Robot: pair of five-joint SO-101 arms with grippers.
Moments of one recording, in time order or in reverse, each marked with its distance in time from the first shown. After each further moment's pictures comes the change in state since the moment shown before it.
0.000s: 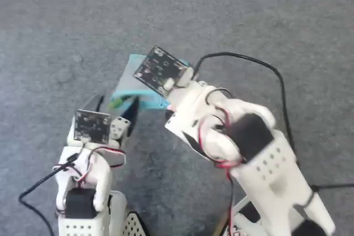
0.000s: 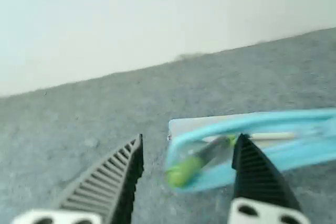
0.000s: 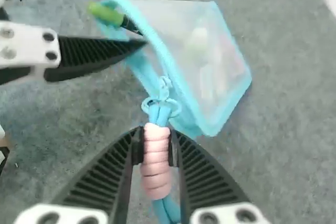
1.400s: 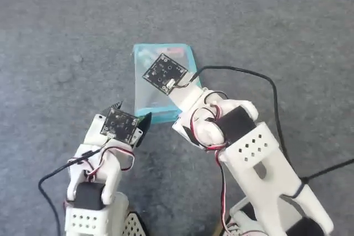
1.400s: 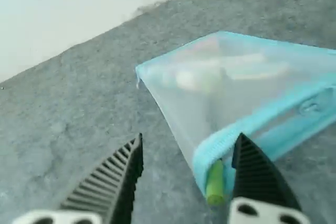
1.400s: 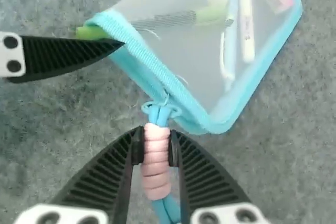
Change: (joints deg) left arm 4.7 0.7 8.8 0.2 -9.8; right arm 4.4 2.8 16.1 -7.6 0.4
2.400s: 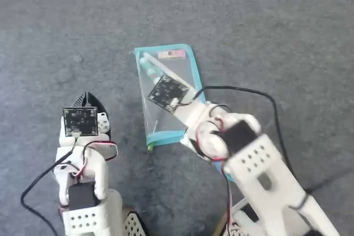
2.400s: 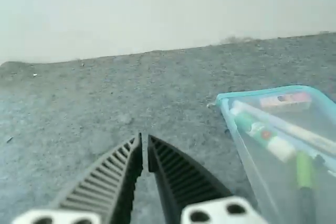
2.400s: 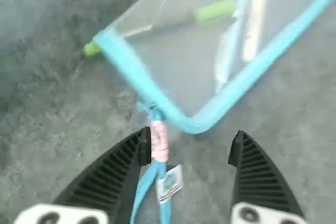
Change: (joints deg) left arm -15.0 0.0 1.1 -10.2 11.1; right arm 1.9 -8.5 13.5 -4.8 5.3
